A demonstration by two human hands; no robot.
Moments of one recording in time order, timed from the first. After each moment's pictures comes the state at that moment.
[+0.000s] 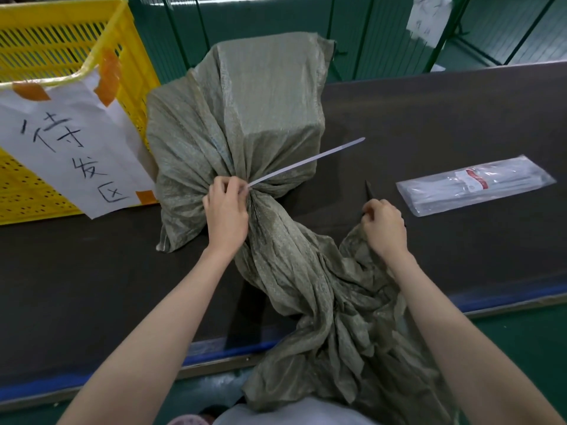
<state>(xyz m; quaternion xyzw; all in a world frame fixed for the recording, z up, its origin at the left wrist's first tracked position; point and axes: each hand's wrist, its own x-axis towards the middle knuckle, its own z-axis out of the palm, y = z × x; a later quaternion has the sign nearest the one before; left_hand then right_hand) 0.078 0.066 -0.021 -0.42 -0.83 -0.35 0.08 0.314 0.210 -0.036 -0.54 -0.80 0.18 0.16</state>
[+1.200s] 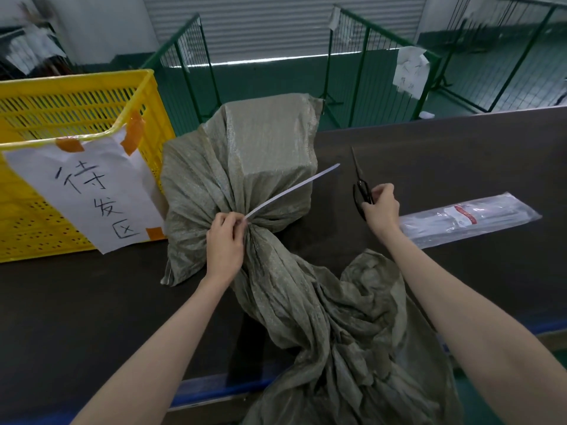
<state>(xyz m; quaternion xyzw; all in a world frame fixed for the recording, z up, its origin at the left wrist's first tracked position) 0.073 0.063 -0.012 -0.42 -0.79 -0.44 0.01 0.288 0.277 0.012 -0.54 -0.68 0.37 0.33</state>
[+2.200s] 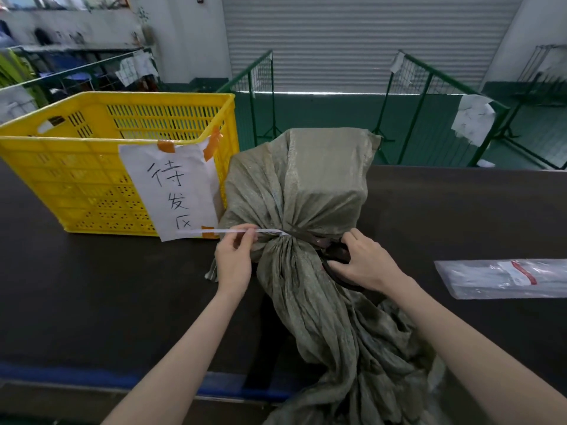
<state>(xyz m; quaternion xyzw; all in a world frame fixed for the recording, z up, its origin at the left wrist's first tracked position) 0.076 0.004 0.025 -0.18 -0.67 -0.72 -0.08 0.241 0.181 0.039 -0.25 -0.96 0.13 0.07</state>
